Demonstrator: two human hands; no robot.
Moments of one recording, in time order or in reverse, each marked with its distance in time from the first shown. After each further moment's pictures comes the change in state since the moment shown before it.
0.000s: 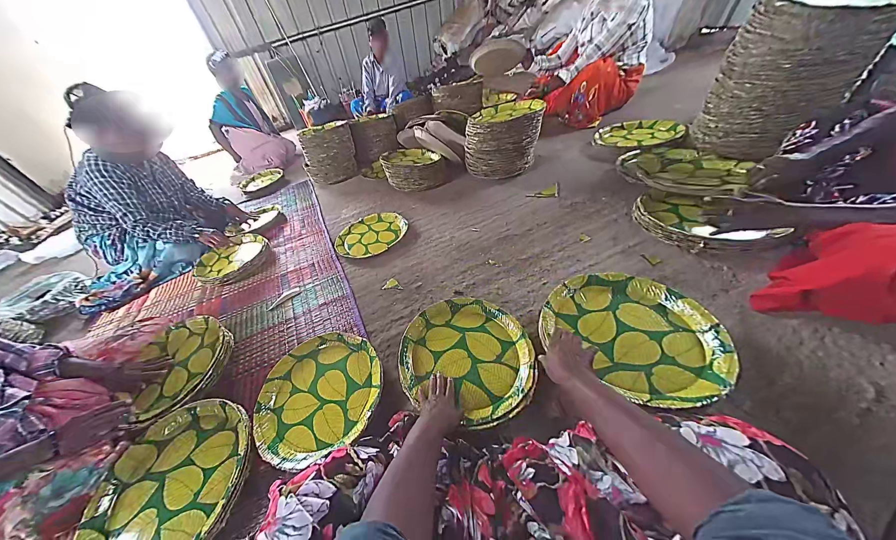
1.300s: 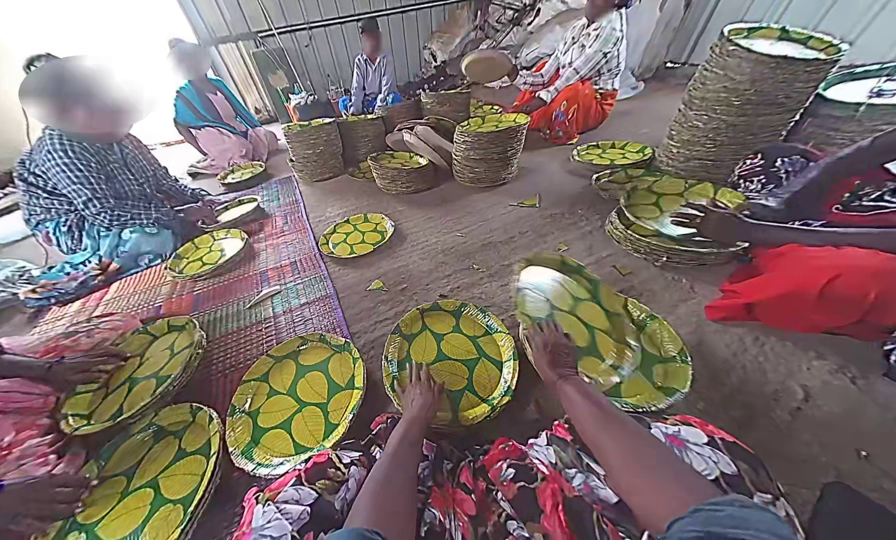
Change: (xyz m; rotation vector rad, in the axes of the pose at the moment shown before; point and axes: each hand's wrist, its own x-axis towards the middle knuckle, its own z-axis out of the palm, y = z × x) left_hand 0.004 -0.003 -0.009 -0.285 0.330 -0.010; right_hand -0.009 0.009 -0.013 0.077 0.422 -0.265
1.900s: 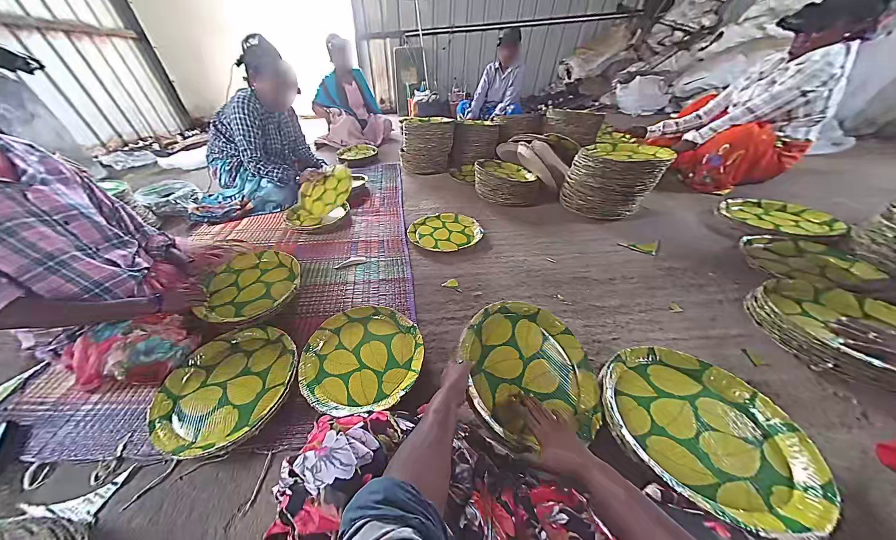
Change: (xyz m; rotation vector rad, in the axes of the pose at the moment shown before) left_hand 0.009 -0.009 -0.045 -1.180 0.183 -0.412; right_hand -0.046 -0.057 0.048 -0.071 -0.753 -0.511
